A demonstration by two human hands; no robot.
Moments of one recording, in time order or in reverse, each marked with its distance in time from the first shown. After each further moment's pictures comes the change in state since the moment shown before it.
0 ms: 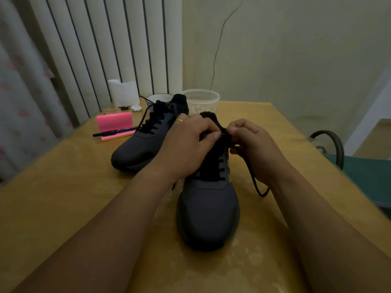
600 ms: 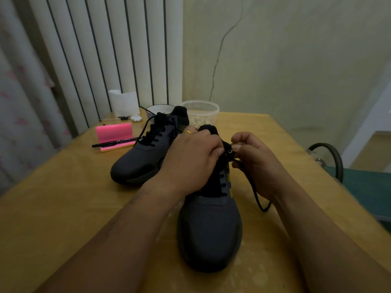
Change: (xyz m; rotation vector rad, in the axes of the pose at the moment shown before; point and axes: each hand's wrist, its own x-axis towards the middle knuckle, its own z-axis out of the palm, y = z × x) left_hand 0.007 0.003 0.006 0.265 0.005 0.144; right_hand 0.004 0.007 -0.008 0.129 -0.062 0.042
